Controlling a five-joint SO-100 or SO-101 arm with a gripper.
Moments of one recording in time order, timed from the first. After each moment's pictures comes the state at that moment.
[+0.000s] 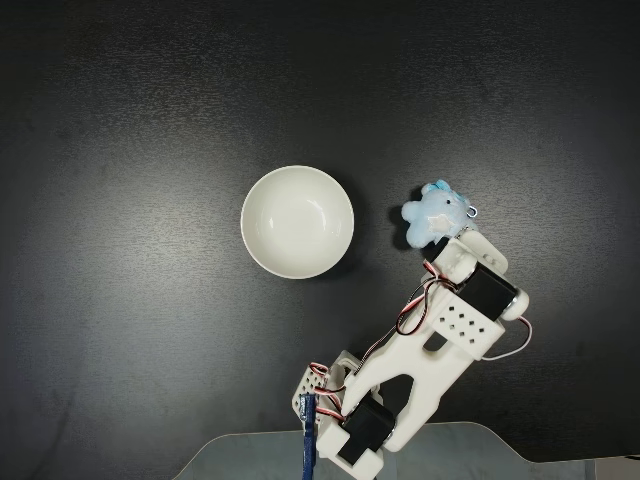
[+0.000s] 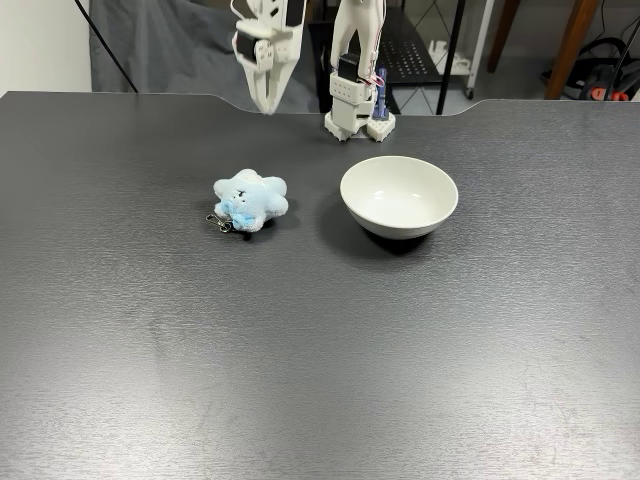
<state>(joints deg) 39.7 98.1 85.9 93.3 5.6</state>
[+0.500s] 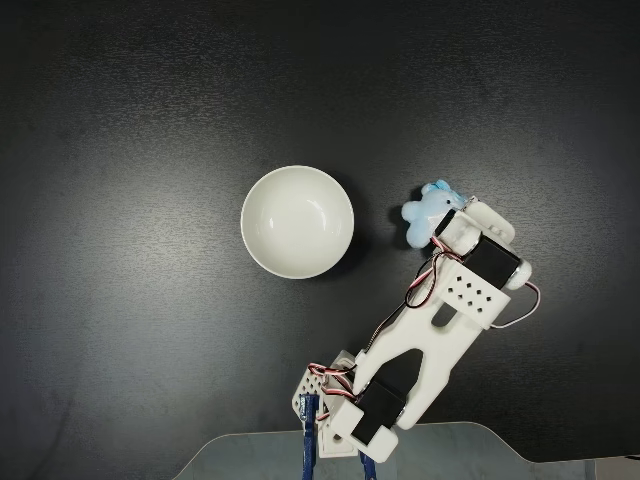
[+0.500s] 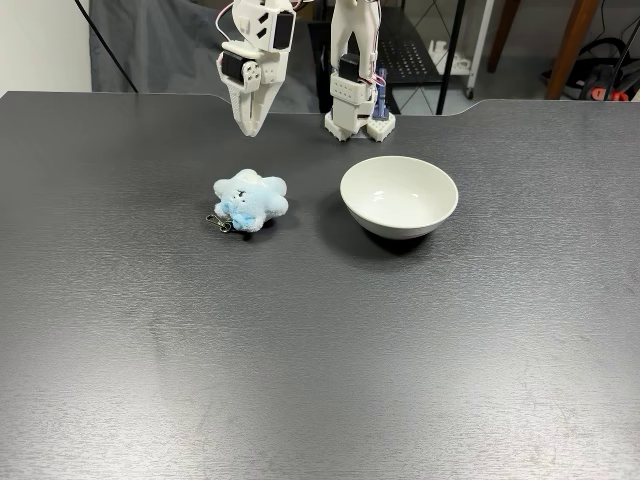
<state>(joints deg) 39.6 91.9 80.7 83.4 0.0</state>
